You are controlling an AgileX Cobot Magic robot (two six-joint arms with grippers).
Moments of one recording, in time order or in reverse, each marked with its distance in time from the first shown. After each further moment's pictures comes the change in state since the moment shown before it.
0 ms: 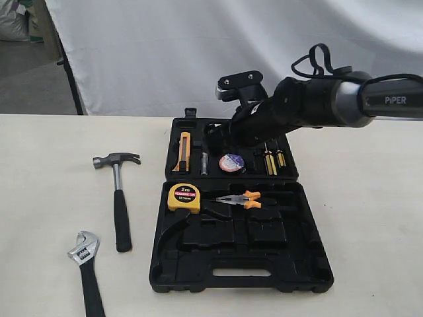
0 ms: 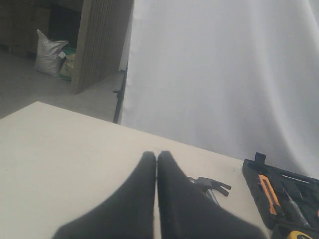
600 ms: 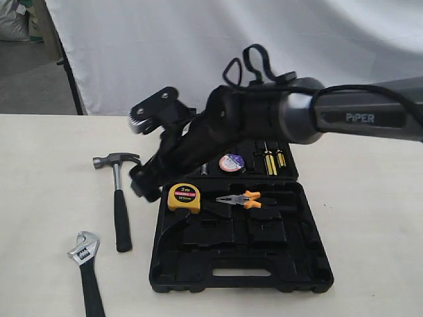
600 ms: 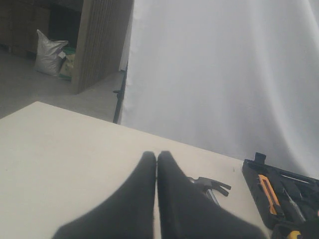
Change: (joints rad) left arm 0.000 0.000 0.000 0.000 0.000 0.000; right arm 0.279 -0.059 0.000 0.007 0.115 -0.192
